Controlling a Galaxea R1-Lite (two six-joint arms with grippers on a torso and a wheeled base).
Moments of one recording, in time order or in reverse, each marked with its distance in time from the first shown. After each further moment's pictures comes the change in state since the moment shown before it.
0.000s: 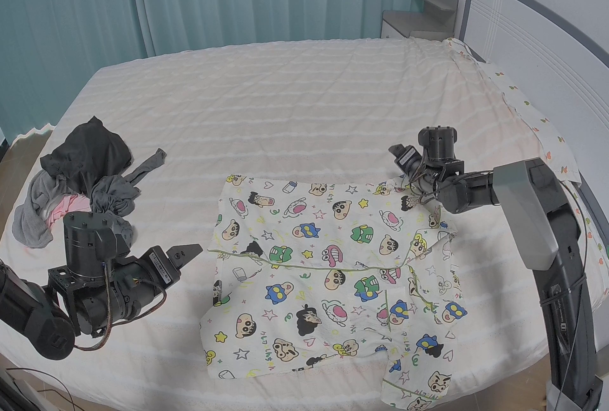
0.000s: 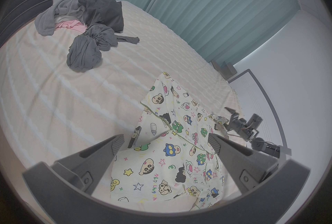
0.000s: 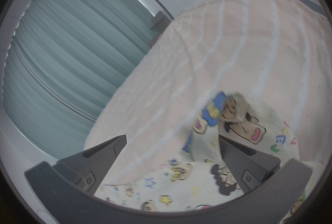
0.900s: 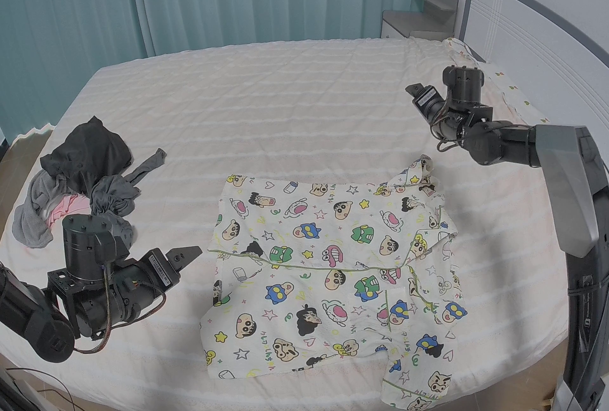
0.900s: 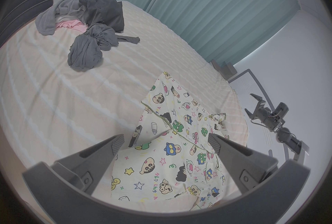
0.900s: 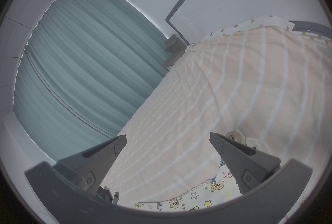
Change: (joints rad) left arm -0.003 -0.001 0.017 -0.014 0.001 -0.002; right arm -0.007 -0.220 -0.052 0.090 -0.044 -0.017
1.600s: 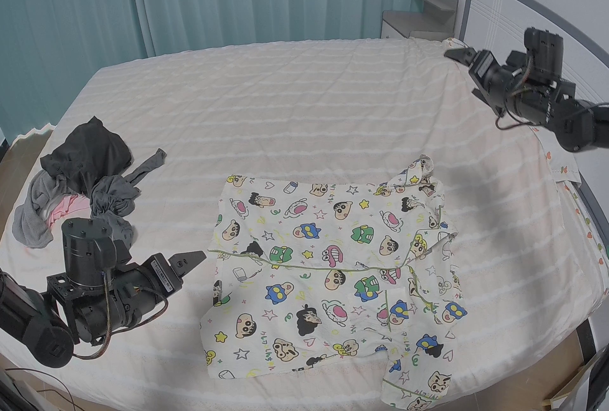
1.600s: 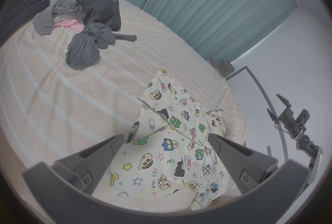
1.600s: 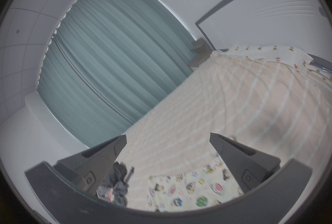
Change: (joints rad) left arm -0.027 -0.017 0.016 0.000 0.000 0.003; right arm -0.085 -0.500 0.505 -0.097 0.294 -0.161
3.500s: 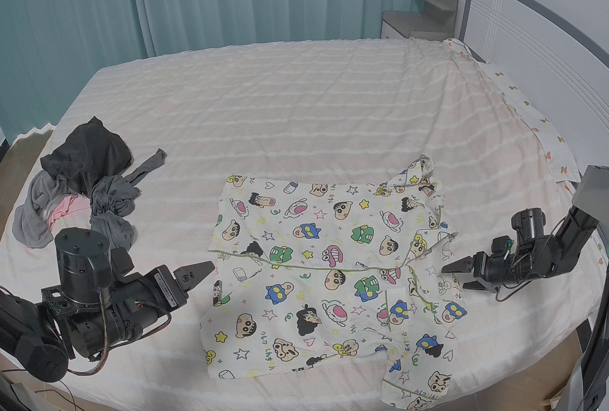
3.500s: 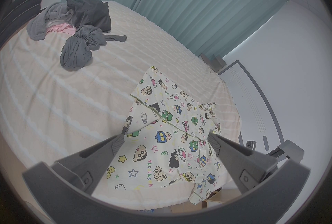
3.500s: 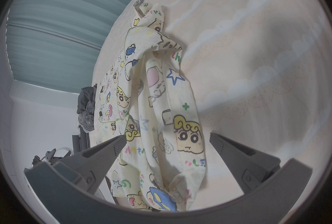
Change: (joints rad) left arm -0.093 -0.070 0.039 0.007 0.034 0.021; right arm -0.237 0.316 0.742 -0.192 0.526 -0.344
